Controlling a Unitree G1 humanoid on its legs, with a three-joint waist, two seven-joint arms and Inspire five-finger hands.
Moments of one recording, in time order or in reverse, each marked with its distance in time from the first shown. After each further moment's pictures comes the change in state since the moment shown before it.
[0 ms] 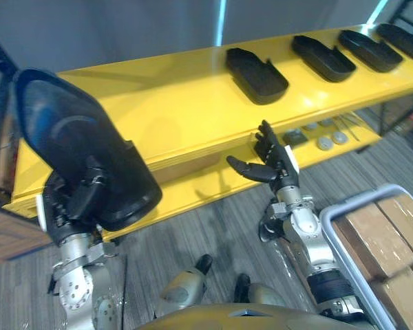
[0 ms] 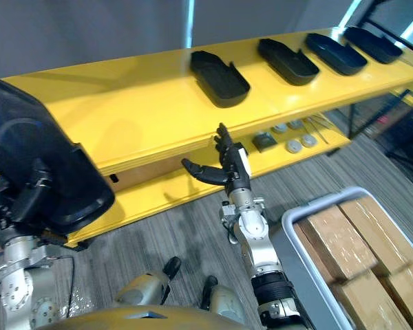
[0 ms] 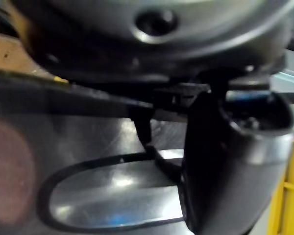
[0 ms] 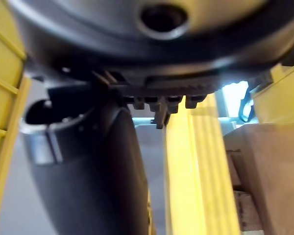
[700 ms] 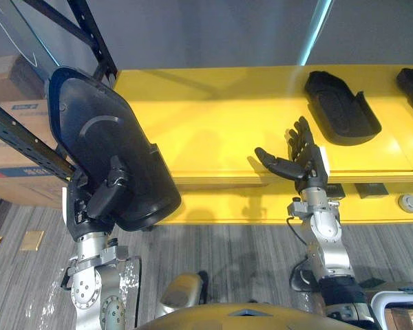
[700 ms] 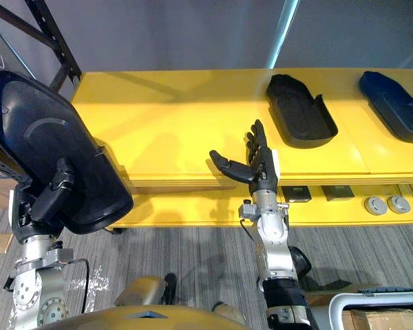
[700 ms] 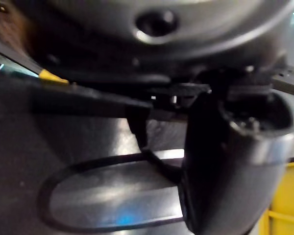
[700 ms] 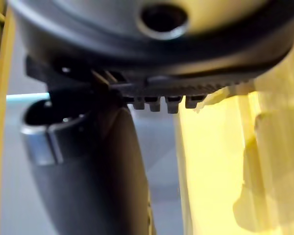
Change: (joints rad) left arm 0.013 -0.022 -0.041 -0.009 -0.035 0.006 -0.103; right arm 0.053 -0.018 -0.112 -0.010 -0.015 -0.035 -0.031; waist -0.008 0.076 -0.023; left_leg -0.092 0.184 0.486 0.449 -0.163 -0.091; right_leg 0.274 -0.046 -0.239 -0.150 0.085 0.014
